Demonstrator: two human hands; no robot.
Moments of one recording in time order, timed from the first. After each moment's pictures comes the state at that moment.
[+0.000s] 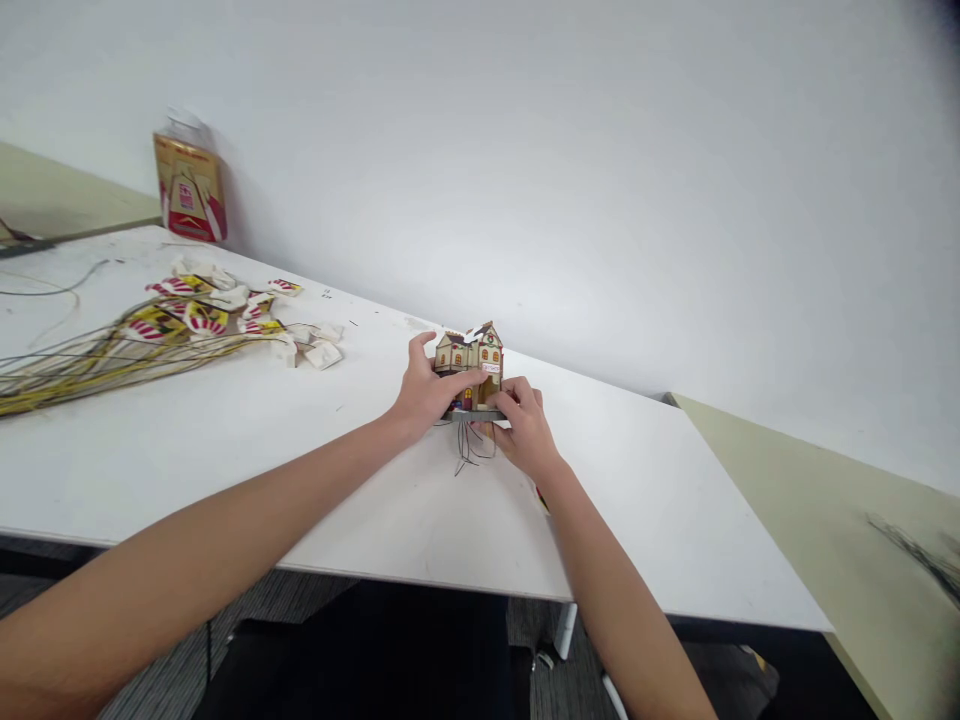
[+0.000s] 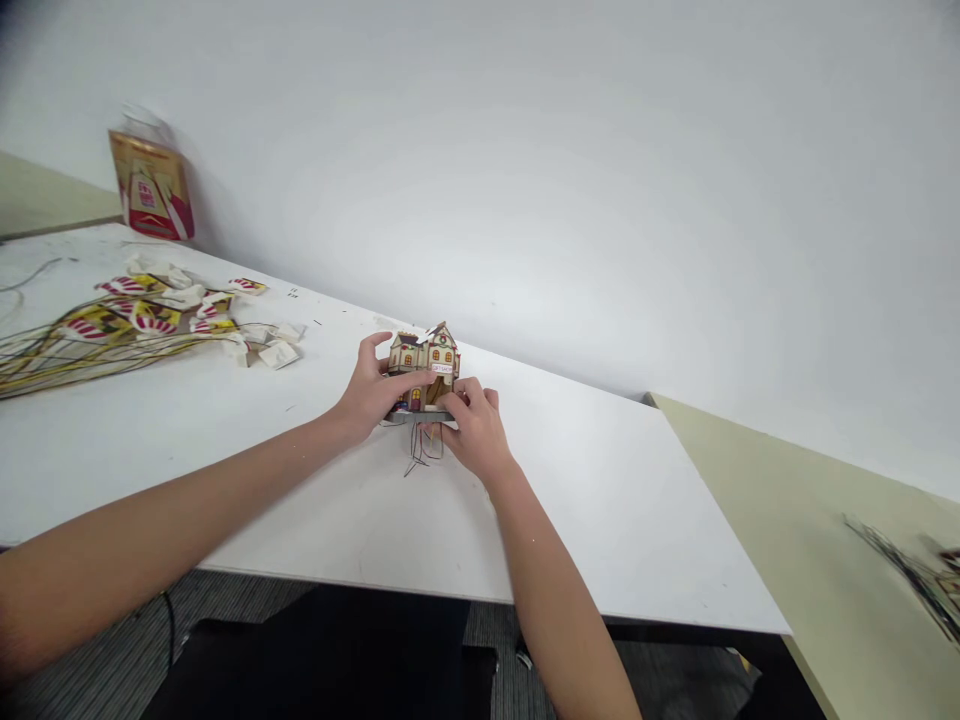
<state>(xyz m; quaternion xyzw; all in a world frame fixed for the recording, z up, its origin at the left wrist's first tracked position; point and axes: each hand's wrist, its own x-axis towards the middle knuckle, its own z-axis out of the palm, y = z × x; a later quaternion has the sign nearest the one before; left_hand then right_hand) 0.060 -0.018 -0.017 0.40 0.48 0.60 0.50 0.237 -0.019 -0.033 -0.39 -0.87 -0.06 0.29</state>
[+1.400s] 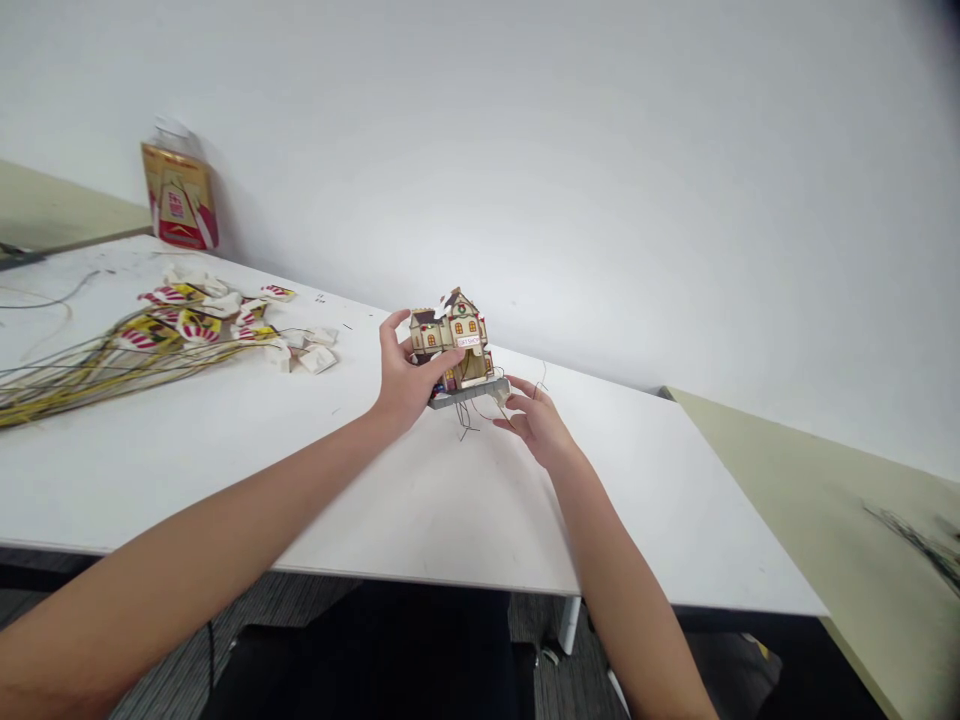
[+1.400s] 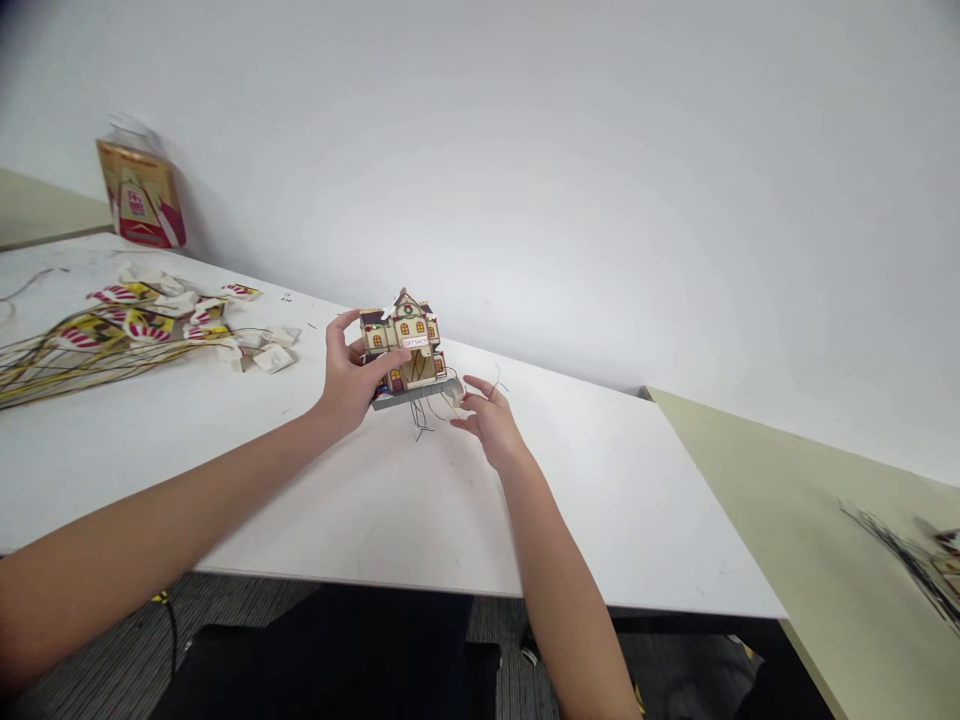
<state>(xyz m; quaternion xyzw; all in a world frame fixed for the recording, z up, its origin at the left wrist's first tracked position) 0.053 -0.011 -0.009 0.38 0.40 0.70 0.45 0.241 -0.019 -0.015 -0.51 -0.46 0.58 0.44</state>
